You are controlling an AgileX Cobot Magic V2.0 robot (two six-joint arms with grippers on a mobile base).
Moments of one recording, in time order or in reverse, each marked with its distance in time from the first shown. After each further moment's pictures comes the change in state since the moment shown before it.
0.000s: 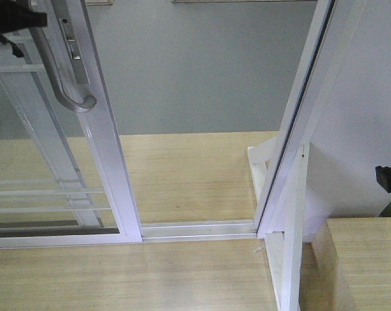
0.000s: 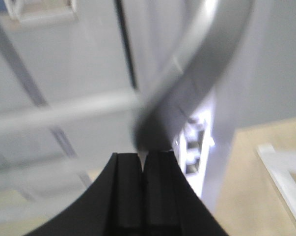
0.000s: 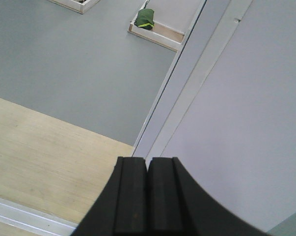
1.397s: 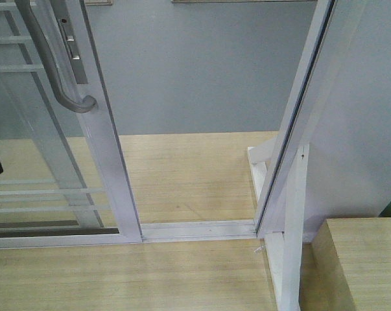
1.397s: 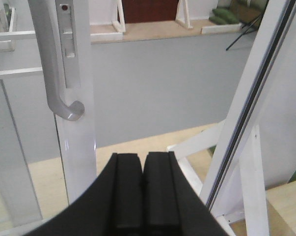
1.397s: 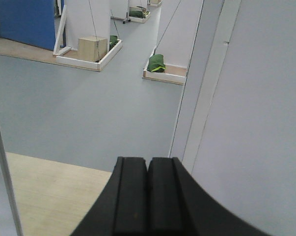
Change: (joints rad) left arm -0.088 -1.229 1.081 -0.568 0.084 0.386; right arm 0.000 -0.341 0.123 0.201 0.042 -0.004
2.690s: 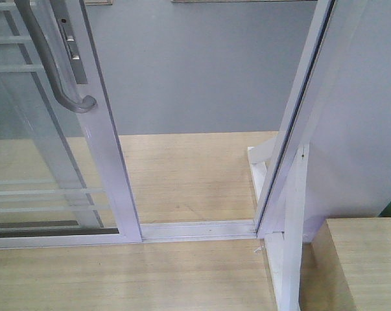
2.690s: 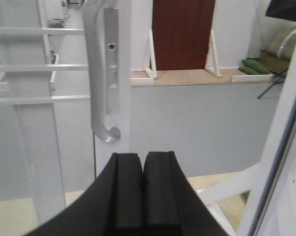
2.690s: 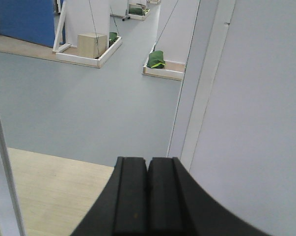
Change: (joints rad) left arm 0.000 -0.214 0.082 0.432 -0.104 -0.451; right arm 0.000 -0.080 0.068 0.001 0.012 0.002
